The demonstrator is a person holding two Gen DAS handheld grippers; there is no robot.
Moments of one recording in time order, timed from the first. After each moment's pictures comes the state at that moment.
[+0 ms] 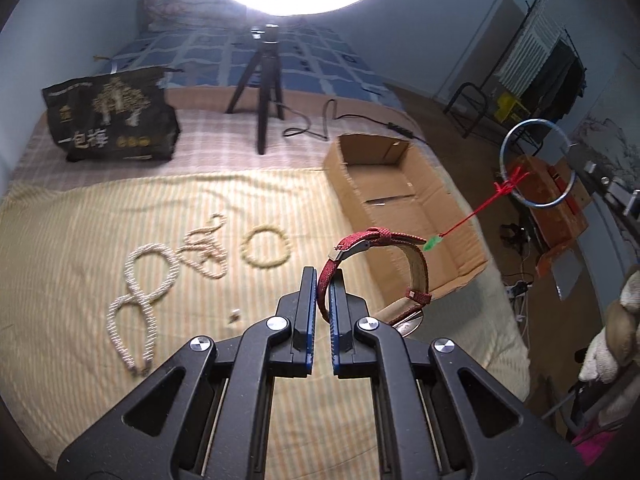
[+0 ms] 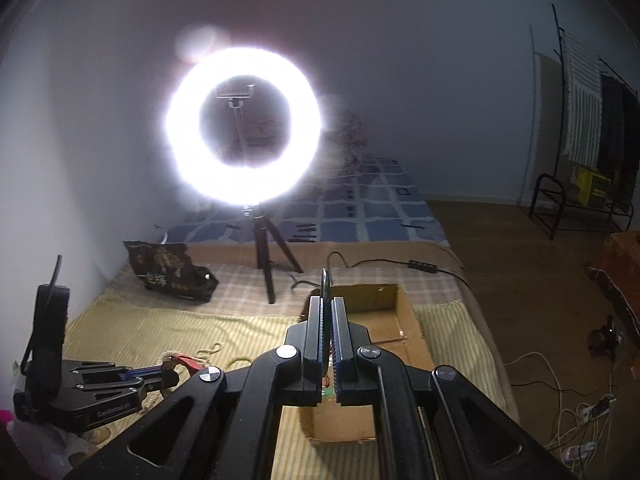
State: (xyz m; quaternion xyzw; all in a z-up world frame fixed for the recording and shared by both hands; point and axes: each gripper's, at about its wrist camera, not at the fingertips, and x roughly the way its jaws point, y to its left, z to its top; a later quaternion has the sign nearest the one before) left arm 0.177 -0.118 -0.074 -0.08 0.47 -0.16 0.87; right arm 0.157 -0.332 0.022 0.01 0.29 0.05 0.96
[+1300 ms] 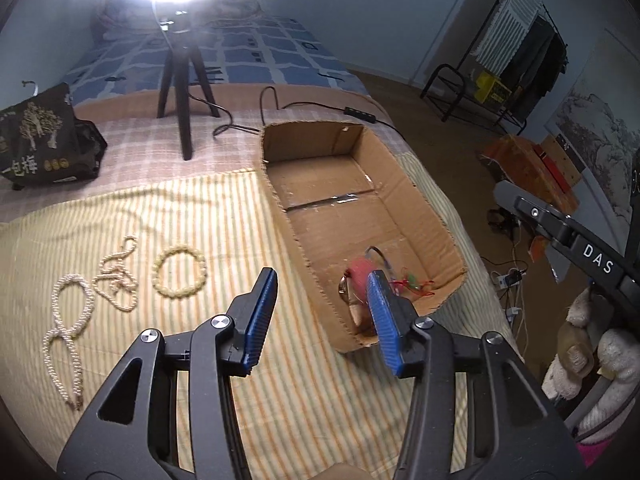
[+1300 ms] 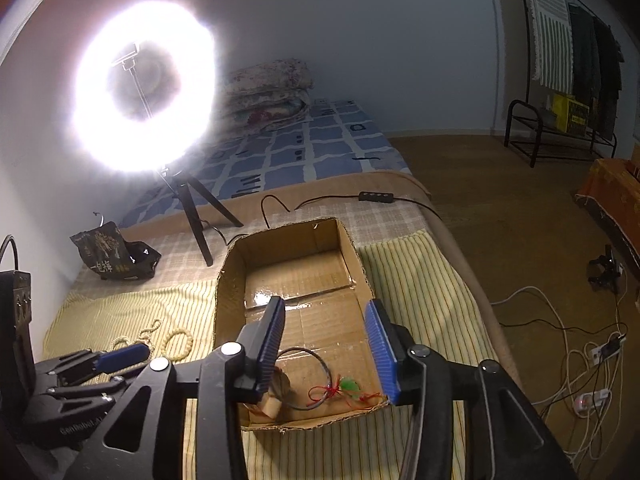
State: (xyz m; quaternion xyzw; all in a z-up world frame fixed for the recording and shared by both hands) left arm 0.206 -0.202 -0.098 -0.06 0.47 -0.20 0.86; right arm 0.191 -0.414 -0.049 0.07 0.37 0.00 0.92
